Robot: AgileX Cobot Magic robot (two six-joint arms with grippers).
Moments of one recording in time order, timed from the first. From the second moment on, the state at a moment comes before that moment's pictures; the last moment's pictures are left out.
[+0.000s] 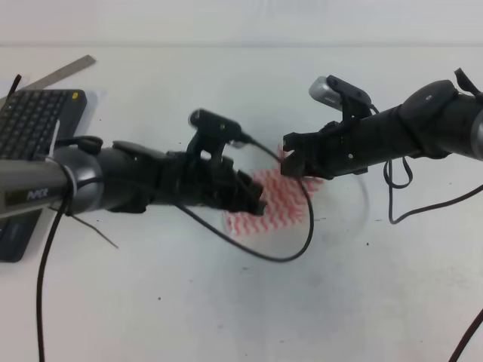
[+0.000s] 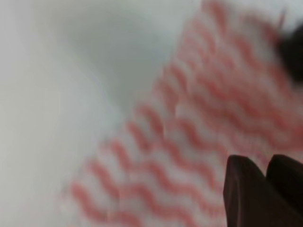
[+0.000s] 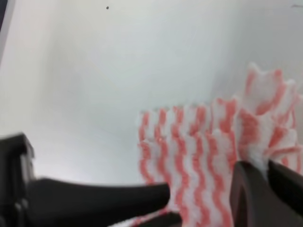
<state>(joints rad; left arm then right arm) -0.49 1.98 -1.17 -1.54 0.36 1.61 0.32 2.04 -1.42 1.01 0.62 -0.53</state>
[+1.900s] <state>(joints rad) -0.48 1.92 -1.05 -1.55 0.31 1.63 0.36 2.04 -1.44 1.03 0.64 -0.52</state>
